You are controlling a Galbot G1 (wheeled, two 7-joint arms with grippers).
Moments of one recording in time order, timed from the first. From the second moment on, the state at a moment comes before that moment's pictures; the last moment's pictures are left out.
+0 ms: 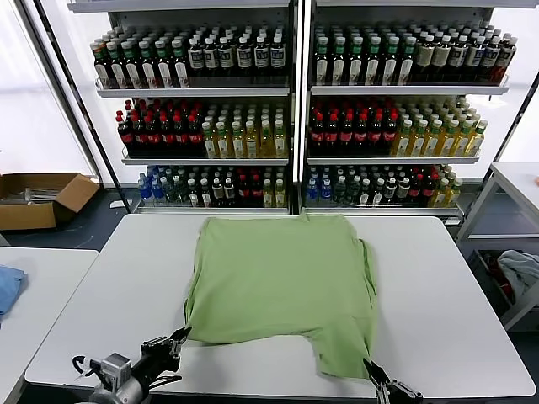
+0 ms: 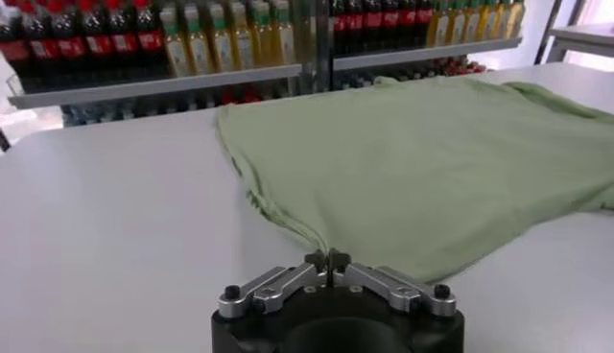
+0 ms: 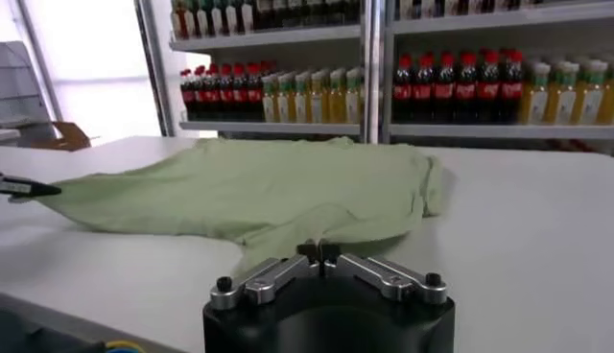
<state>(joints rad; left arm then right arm) 1.69 -1.21 -0.66 -2.22 -0.25 0.55 0.23 -2.10 1.34 0.74 2.29 0.26 0.04 -0.36</state>
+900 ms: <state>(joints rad) 1.71 -1.13 -0.77 -2.30 -0.33 0.57 0.24 -1.81 1.25 0.69 2.25 0.42 -0.02 -0.27</state>
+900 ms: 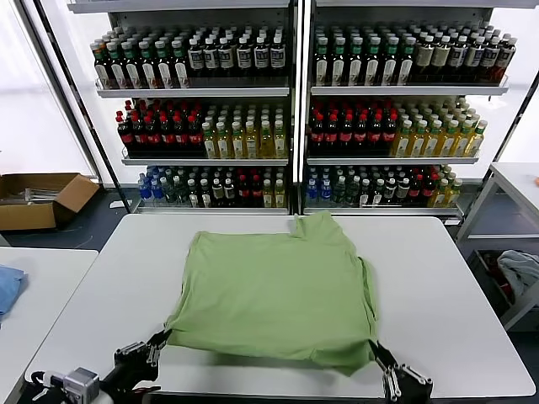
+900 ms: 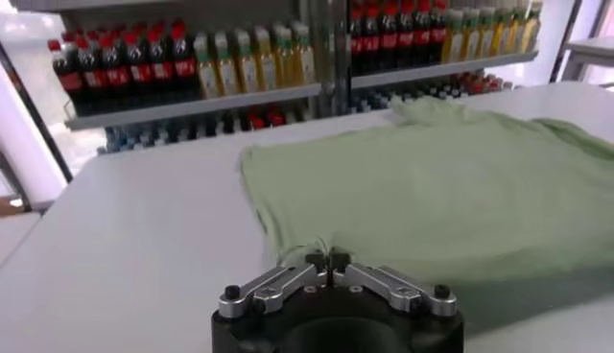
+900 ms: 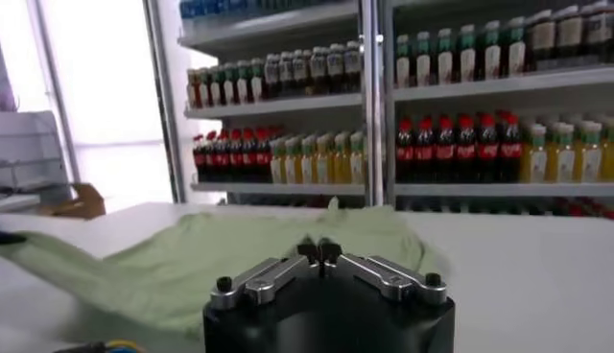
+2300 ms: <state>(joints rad) 1.33 -1.01 -0.61 -1.91 -0.46 0.58 0.20 -1.42 1.18 0.52 1.94 0.34 -0.24 -0.13</state>
